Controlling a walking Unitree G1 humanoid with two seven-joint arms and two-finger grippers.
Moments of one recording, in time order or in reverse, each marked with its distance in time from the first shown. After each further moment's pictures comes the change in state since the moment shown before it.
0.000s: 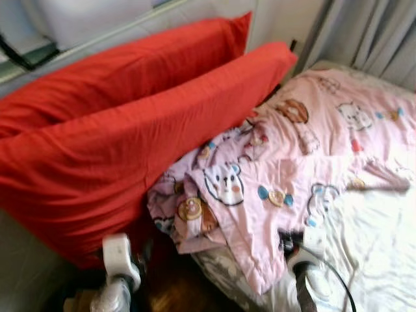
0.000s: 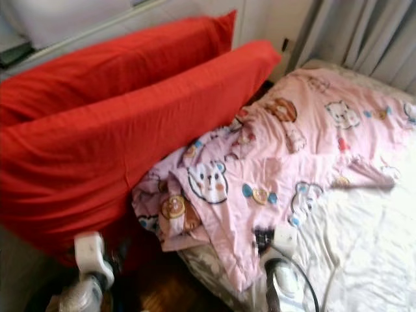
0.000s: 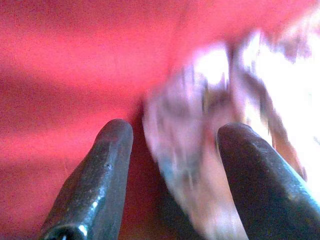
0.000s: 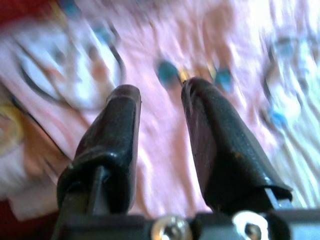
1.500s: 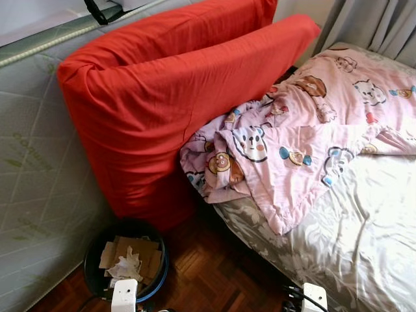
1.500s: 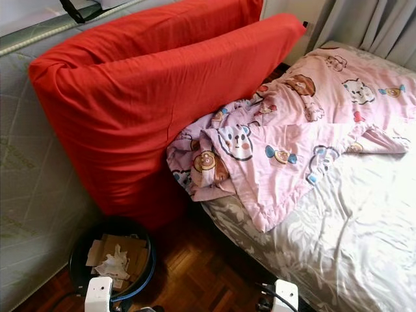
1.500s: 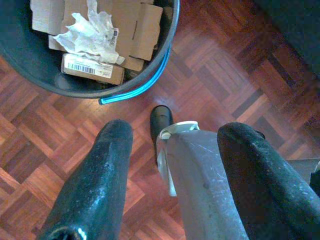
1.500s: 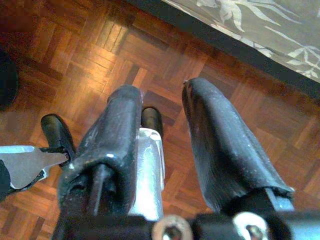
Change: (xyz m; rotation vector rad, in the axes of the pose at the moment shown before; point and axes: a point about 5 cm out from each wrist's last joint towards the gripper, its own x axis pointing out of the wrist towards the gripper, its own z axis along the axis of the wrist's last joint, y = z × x) left arm -0.071 0.003 -0.105 0.042 0.735 0.060; right arm -0.085 -0.034 -0.108 0.047 0.612 -0.207
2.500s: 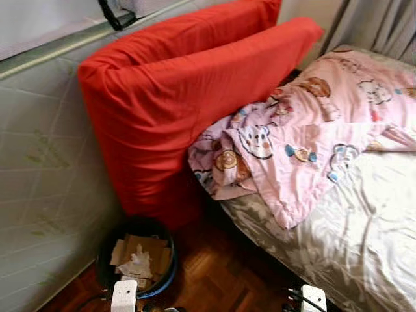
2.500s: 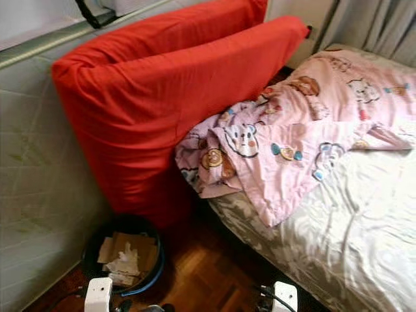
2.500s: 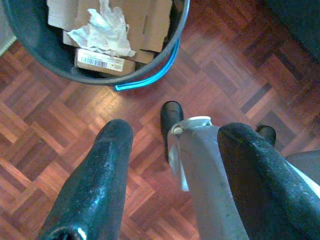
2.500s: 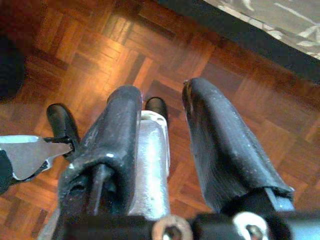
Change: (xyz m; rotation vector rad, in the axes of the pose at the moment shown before) left arm 0.000 0.000 -0.001 0.010 0.004 -0.004; right arm -0.001 -0.001 -0.002 -0.014 0.013 -0.005
